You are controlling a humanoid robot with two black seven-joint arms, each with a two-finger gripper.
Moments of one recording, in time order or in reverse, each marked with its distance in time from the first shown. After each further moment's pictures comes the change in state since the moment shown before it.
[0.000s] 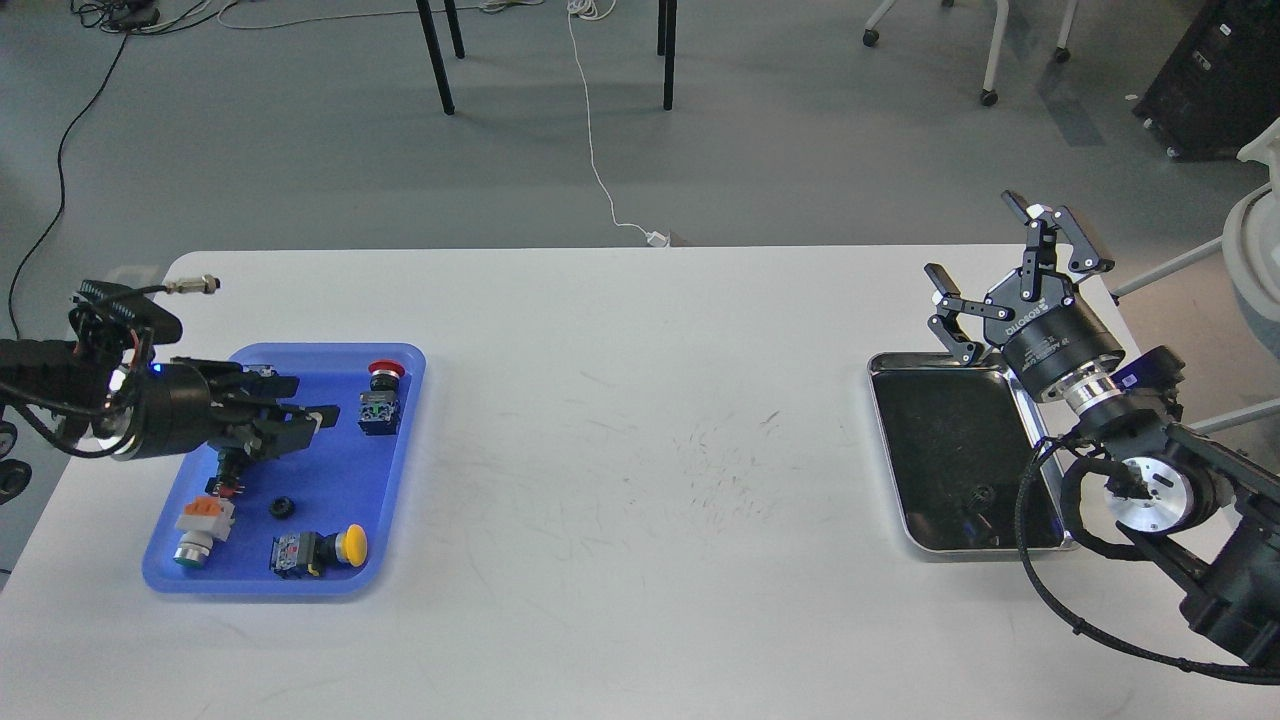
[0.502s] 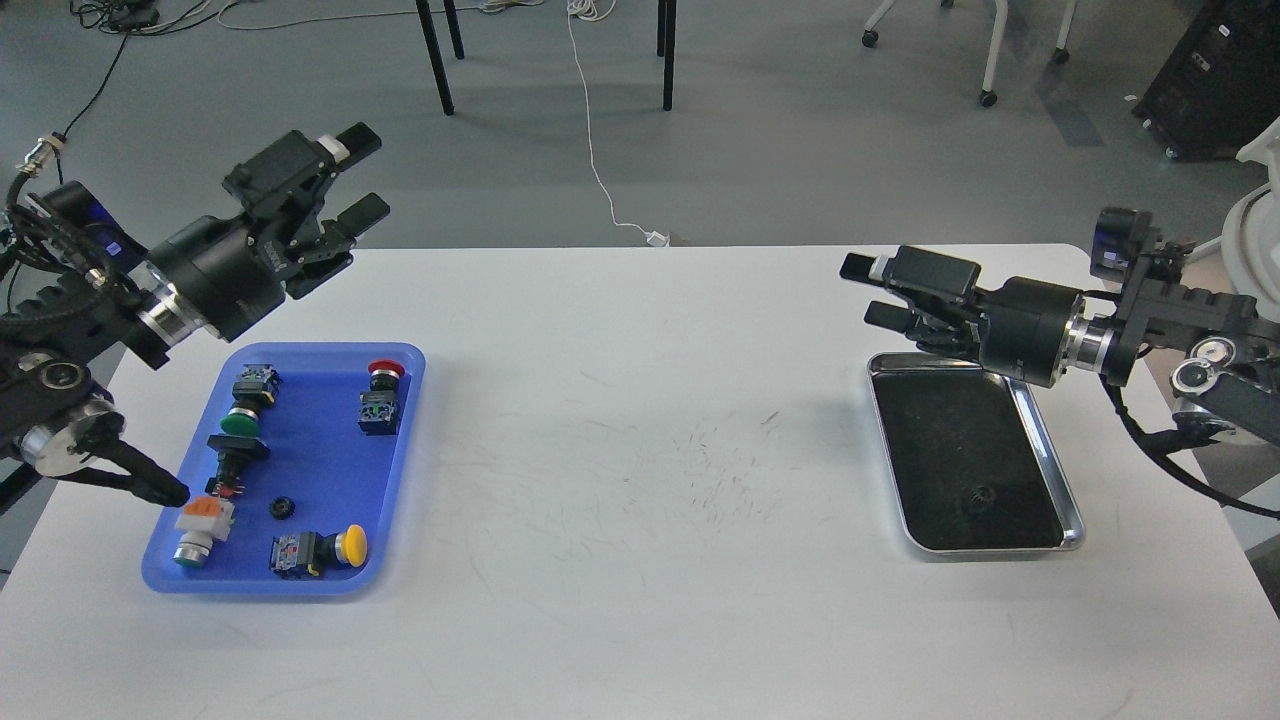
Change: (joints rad) left arm 0.192 -0.159 -0.357 -0.155 -1.072 0.020 0.000; right arm 0.400 -0.225 -0.428 0.148 -0.924 0.056 0.000
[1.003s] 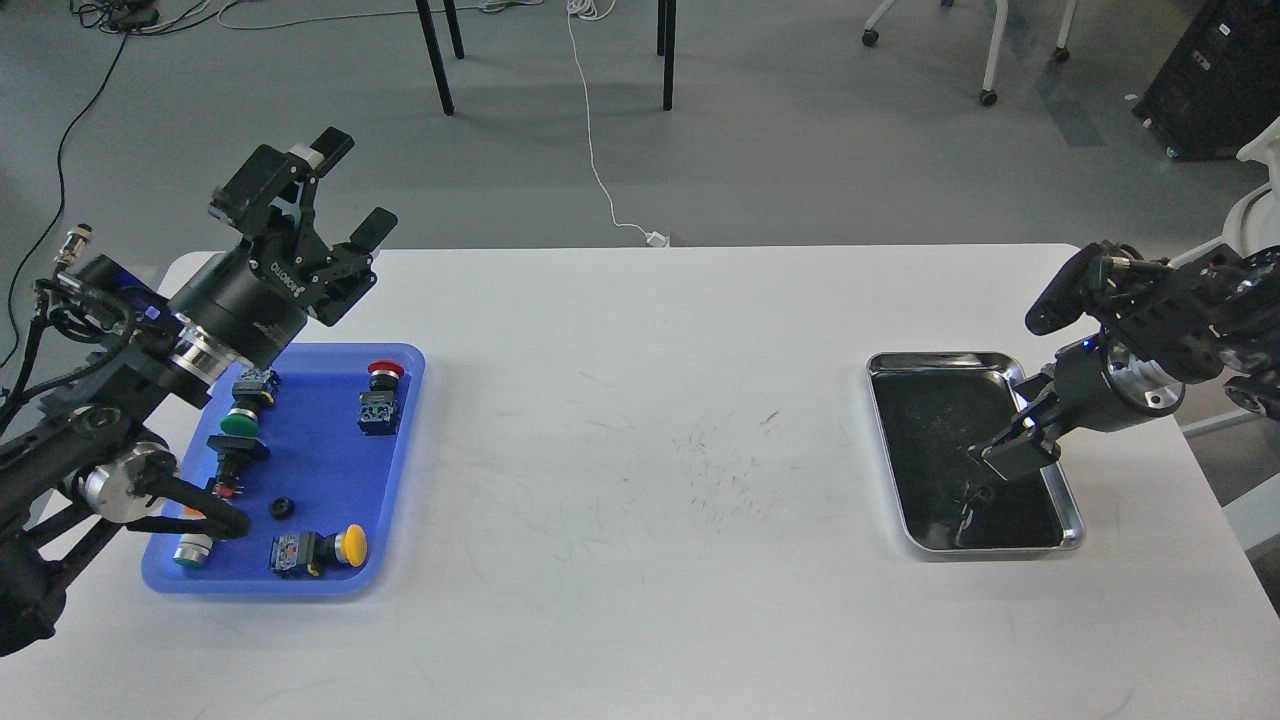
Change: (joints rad) left arm 0.169 -0.141 -0.174 0.001 -0.052 -0.008 0.000; right arm 0.424 -0.026 -0.625 0.003 -0.894 0.029 0.000
